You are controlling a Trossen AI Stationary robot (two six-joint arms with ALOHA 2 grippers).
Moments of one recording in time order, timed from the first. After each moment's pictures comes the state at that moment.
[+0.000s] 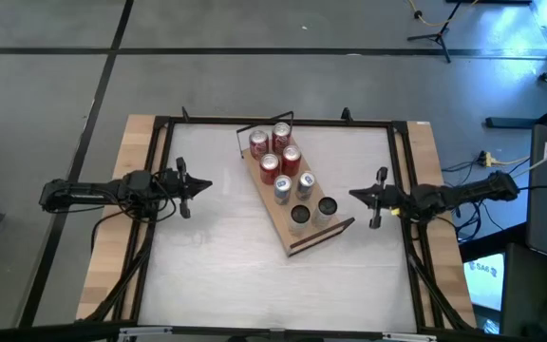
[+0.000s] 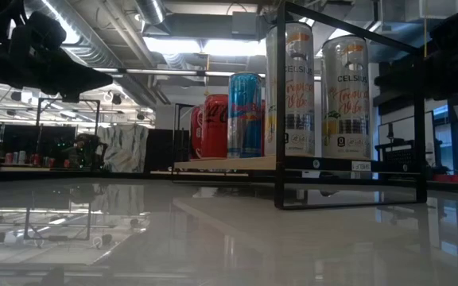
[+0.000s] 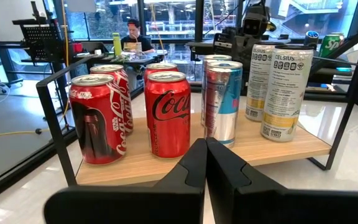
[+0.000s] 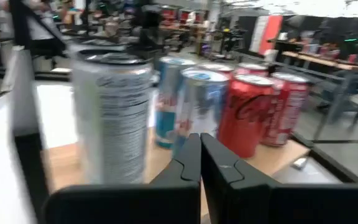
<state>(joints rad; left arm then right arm) 0.03 0.08 0.01 0.04 -0.21 -0.02 0.28 0.13 0.01 0.09 0.43 -0.11</state>
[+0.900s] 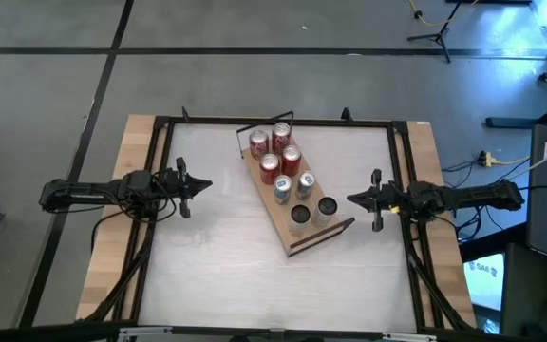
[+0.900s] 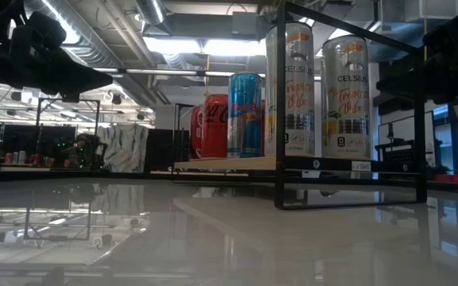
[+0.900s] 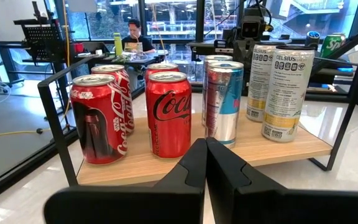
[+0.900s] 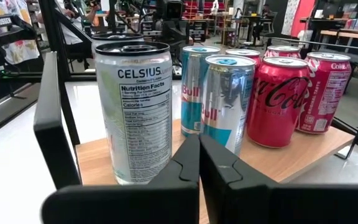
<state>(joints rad) 0.03 0.08 0.01 0.05 -0.22 -0.02 0.13 0.13 0.01 0.05 0.18 0.00</state>
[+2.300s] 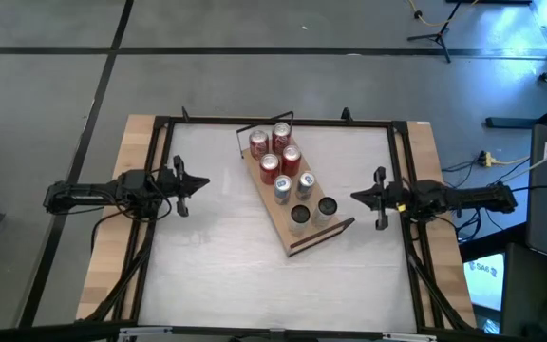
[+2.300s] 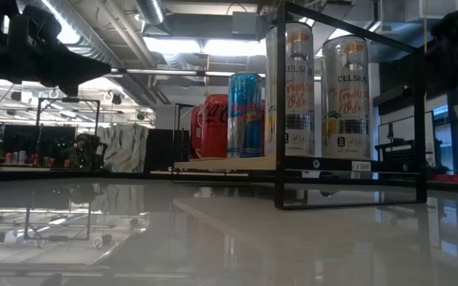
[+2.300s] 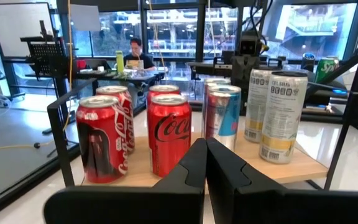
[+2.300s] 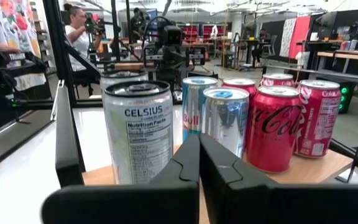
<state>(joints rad) 0.03 0.00 0.01 0.05 -0.22 -0.02 0.13 0.02 0.01 0.05 0.17 0.00</state>
